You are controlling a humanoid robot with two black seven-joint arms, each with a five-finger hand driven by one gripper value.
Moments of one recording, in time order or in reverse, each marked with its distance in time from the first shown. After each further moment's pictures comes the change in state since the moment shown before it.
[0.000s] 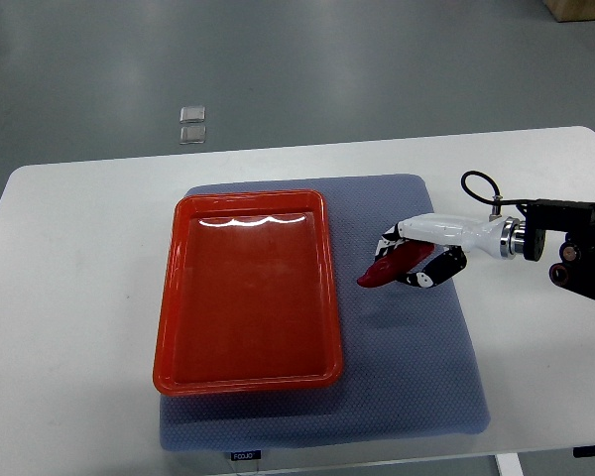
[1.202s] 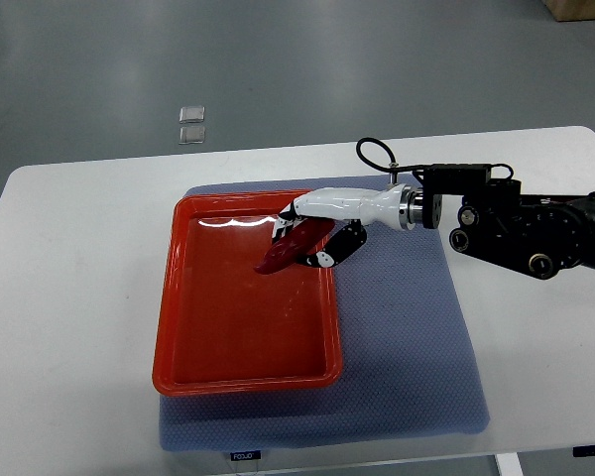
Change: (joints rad) left arm 0.000 0.000 -0.002 0.008 -0.001 0.000 0.002; right arm 0.178 0.310 -0.069 -0.086 0.096 0.038 -0.009
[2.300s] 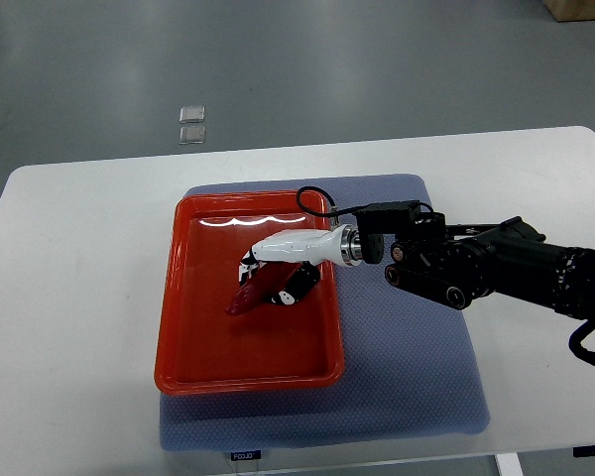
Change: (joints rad) left arm 0.000 0.000 0.000 0.001 -0.001 0.000 0.000; right arm -0.026 0.277 -0.133 -0.318 -0.004 -0.014 0.002
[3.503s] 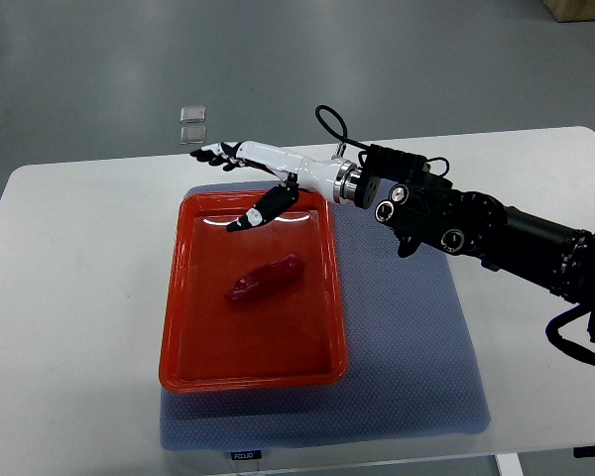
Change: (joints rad) left arm 0.000 0.000 0.000 0.000 0.000 0.000 0.000; right arm -0.010 0.000 0.391 0.008 0.387 0.054 -0.005
